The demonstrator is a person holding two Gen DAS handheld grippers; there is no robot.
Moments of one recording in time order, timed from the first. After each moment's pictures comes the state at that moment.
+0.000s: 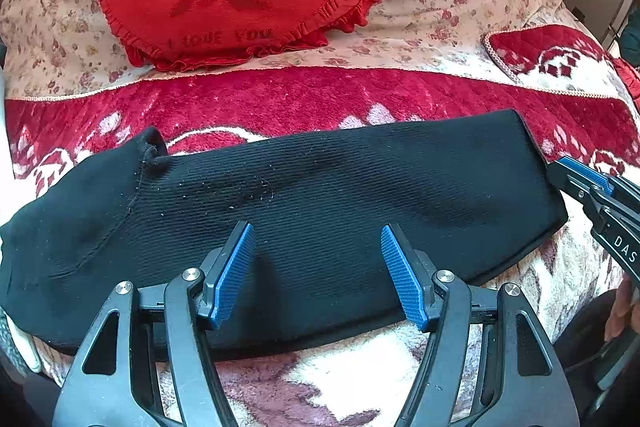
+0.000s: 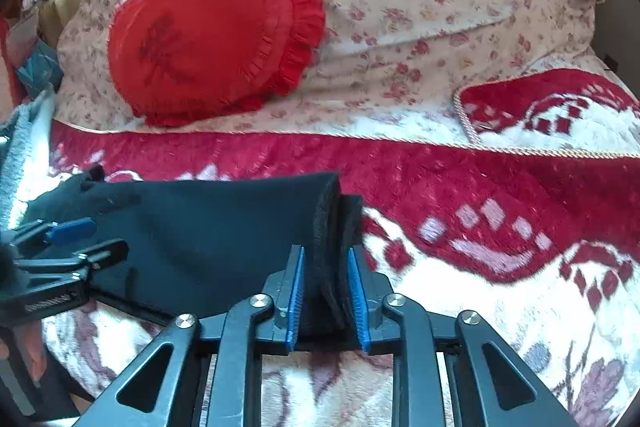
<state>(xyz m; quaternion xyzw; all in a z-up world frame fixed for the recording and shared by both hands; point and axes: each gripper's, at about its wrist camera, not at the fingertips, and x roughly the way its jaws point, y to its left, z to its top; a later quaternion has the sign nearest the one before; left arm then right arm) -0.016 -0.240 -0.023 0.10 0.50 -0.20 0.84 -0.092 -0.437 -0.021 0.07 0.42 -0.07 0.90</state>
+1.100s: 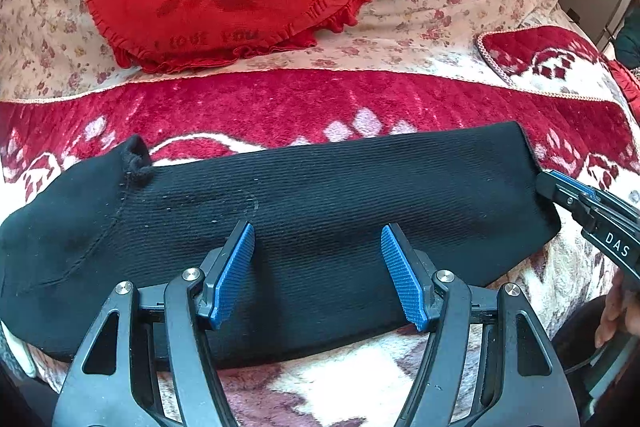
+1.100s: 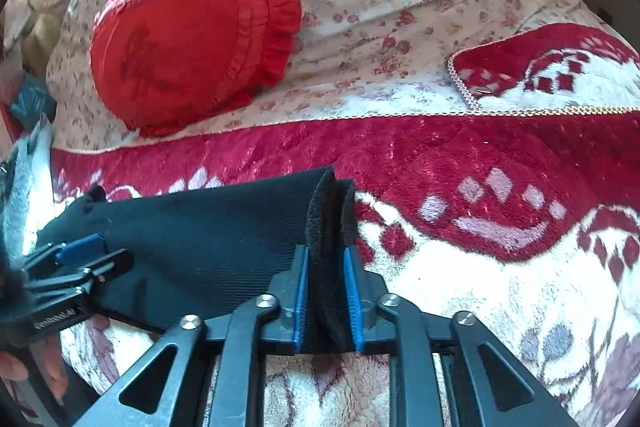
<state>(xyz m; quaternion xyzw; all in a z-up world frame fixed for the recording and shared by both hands) -0.011 -0.251 -0.023 0.09 0.51 -0.21 0.83 -0.090 -0.460 -0.031 0.14 0.44 -0.08 0.88</state>
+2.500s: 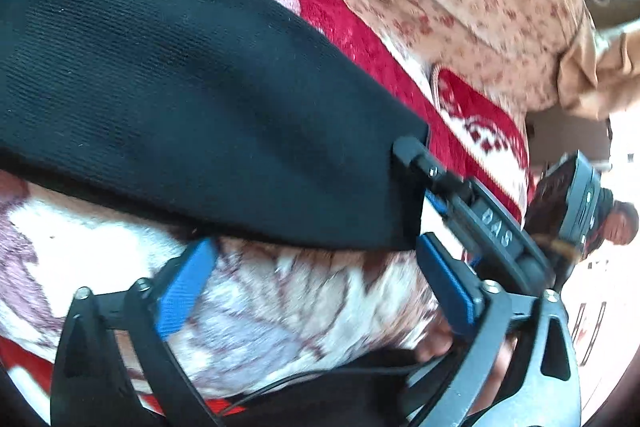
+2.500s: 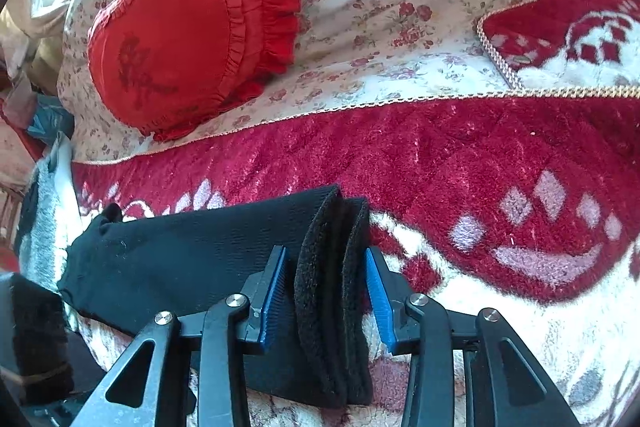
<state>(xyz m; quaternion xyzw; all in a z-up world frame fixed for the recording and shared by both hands) -0.046 -0.279 -0.053 -0.26 0.63 -0.23 0.70 -0.052 -0.491 -0.050 0.22 0.47 -0.01 0.85</state>
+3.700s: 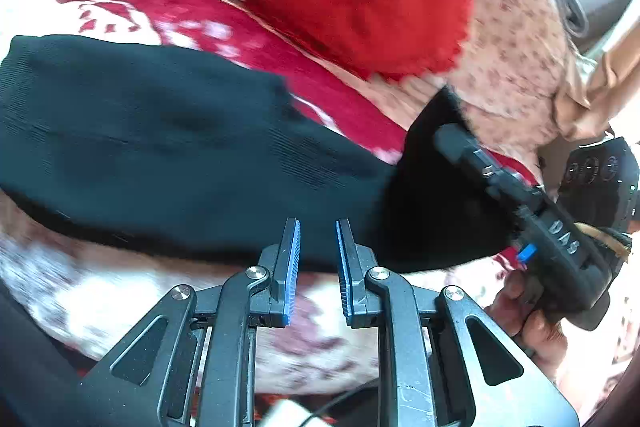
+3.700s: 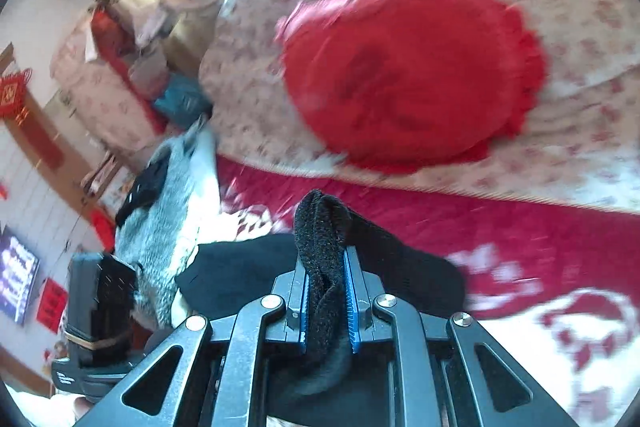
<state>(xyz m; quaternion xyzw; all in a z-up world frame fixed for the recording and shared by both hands) -0.023 -0.078 0.007 -0.21 0.54 -0.19 0.79 -0.019 -0.309 0.033 0.19 0.37 0.21 0.88</state>
